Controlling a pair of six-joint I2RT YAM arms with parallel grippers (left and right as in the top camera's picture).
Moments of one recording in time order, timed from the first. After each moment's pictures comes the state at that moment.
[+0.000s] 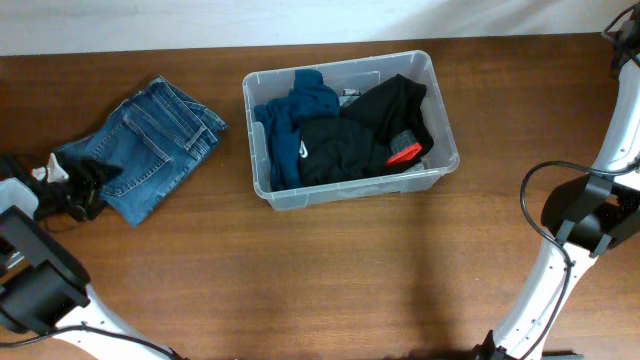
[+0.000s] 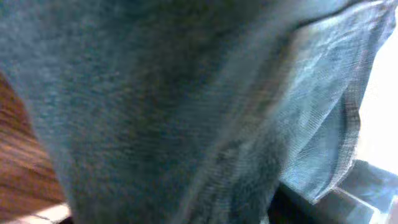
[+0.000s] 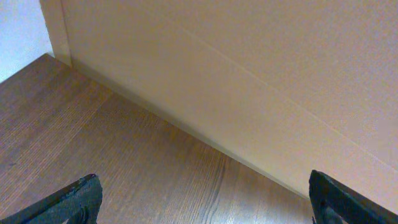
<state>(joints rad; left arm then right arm) 0.69 2.19 1.51 -0.70 0.71 -0.23 -0.44 2.47 2.72 -1.04 0.81 0.21</state>
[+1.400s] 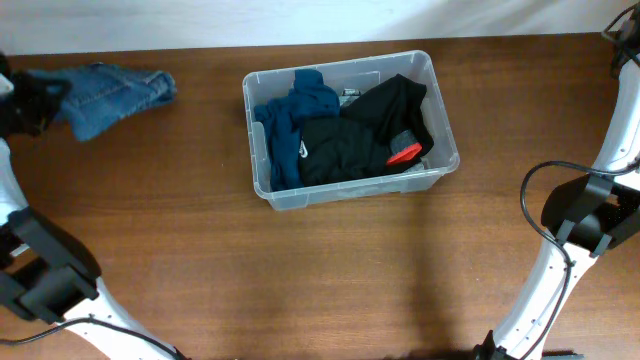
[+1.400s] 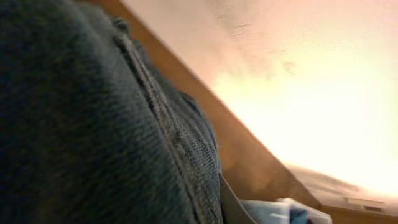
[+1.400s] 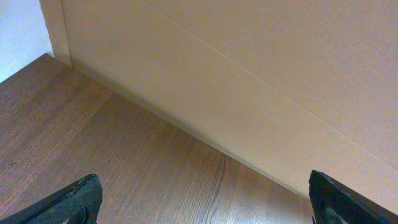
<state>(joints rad) 0.59 2.20 2.05 -0.67 0.80 -0.42 -0.44 2.47 2.72 -1.04 0.81 0.21</state>
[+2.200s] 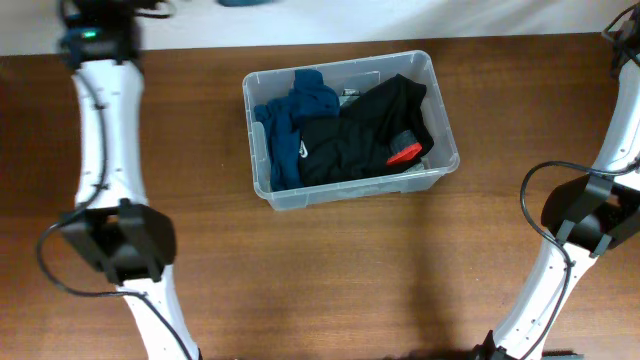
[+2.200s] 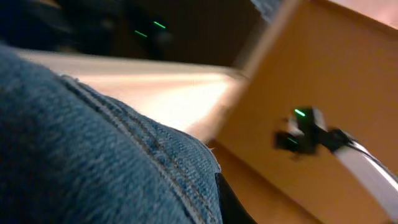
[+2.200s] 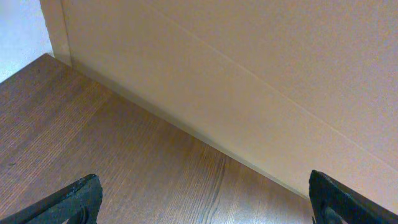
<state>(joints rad) 0.02 2.23 2.43 -0.14 1.07 -0.50 -0.44 2.47 2.72 -1.04 0.81 0.21</state>
